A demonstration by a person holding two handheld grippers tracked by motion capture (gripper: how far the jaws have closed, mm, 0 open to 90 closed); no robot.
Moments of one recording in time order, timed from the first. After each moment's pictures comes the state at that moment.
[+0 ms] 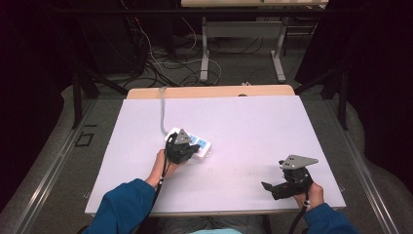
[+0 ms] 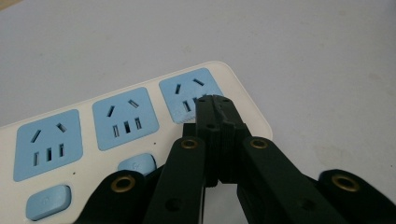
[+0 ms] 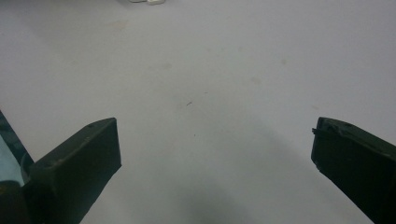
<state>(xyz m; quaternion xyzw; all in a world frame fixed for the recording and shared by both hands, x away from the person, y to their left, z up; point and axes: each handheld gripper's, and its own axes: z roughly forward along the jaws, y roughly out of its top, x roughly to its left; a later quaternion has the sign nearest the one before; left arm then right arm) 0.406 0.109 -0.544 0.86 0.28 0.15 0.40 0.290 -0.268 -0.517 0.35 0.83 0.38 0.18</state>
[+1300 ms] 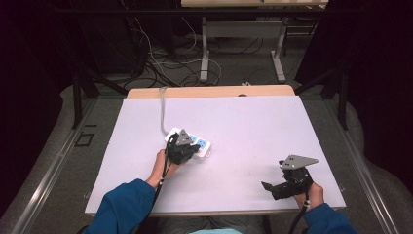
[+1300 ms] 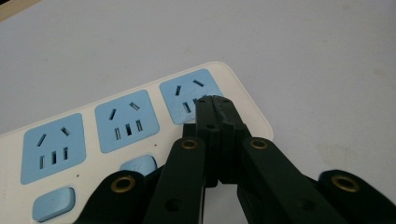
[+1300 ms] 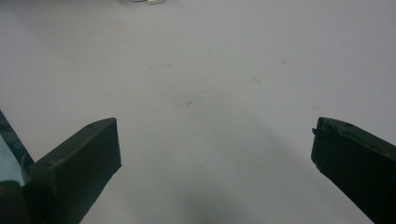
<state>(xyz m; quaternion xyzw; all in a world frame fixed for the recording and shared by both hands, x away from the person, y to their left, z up) 0.404 0.106 -0.542 0.86 0.27 0.16 0.39 0.290 -0.268 -0.517 0.35 0.84 0.38 0.18</state>
